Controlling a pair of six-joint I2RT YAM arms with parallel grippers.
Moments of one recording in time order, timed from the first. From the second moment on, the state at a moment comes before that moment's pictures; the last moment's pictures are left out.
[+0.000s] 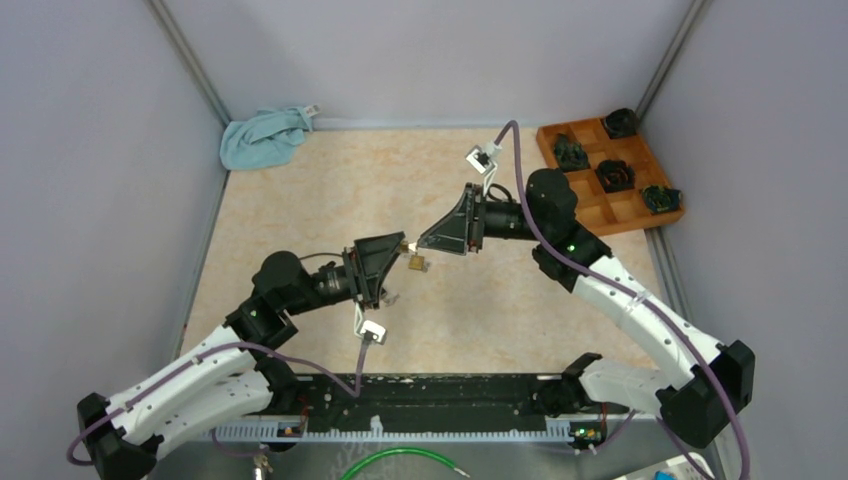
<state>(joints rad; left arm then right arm) -0.85 0.72 0.60 0.18 0.44 1.79 0.62 1.10 1.01 0.06 -0.81 0.69</state>
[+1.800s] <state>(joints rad) -0.85 0.69 0.57 0.22 0.44 1.88 0.63 1.15 1.01 0.09 -0.87 0.77</state>
